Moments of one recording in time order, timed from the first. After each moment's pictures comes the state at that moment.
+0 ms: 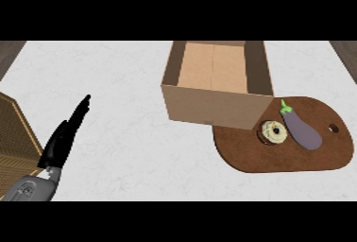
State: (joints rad) left arm -0.14 0.47 -0.27 -1.34 0.06 0.21 -0.03; right arm 0.04 -1.12 -0.25 -1.53 -0.03 0.40 -0.11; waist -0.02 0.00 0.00
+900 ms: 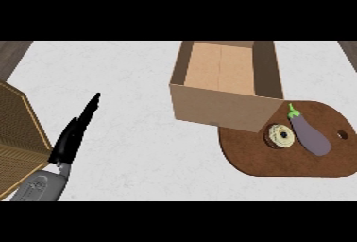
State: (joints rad) left arm -0.18 0.40 -0.25 -1.30 0.00 0.17 -0.05; right arm -0.28 -1.11 0.05 -1.76 -0.06 0.63 0.64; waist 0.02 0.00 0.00
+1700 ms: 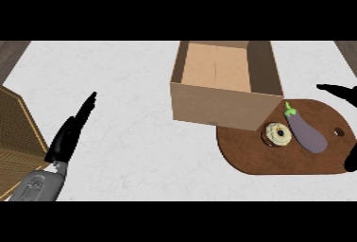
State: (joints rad) left arm -0.17 0.37 -0.17 -1.30 -0.06 0.11 -0.04; right arm -0.36 -0.85 0.14 -1.65 0.16 0.71 0.69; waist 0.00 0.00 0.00
